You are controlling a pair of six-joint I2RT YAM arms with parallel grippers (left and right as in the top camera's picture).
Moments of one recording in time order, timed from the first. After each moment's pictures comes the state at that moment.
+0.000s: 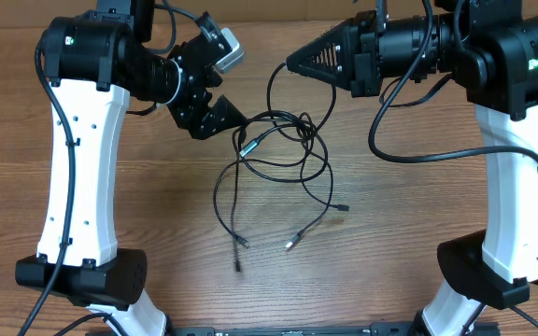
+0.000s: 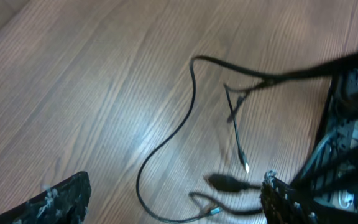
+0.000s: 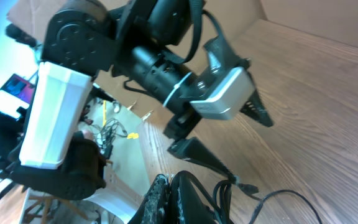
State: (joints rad) left arm -0.13 1.84 2.25 -1.62 0.66 0.77; right arm 0.30 1.89 2.66 -1.46 -1.03 0.01
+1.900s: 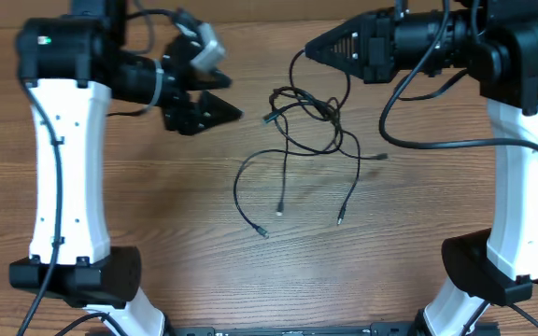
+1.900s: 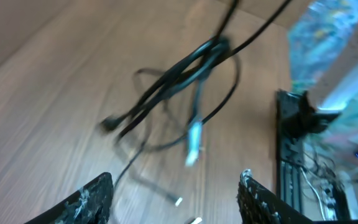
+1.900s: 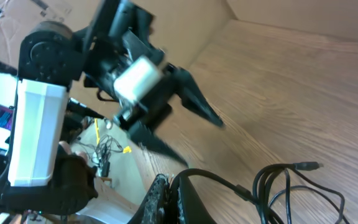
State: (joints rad) left arm -0.08 1.84 2.25 -1.69 0.97 0.95; right arm 0.25 1.89 2.66 -1.46 -0.99 0.11
